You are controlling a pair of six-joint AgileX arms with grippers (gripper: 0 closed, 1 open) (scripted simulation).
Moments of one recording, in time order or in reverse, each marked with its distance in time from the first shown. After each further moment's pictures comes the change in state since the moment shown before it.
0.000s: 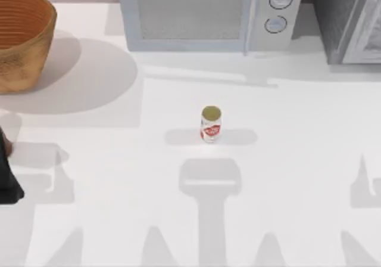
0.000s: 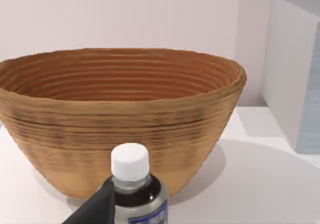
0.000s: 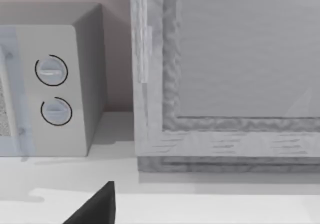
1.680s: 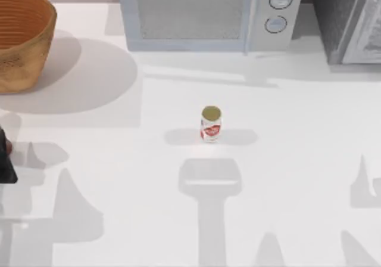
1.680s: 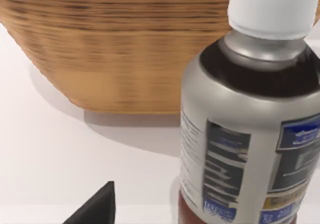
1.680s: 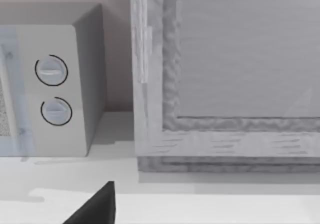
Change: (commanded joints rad) left arm 0.313 1.661 0.069 1.391 0.350 0.085; right arm 0.000 0.000 0.000 0.000 0.000 0.000
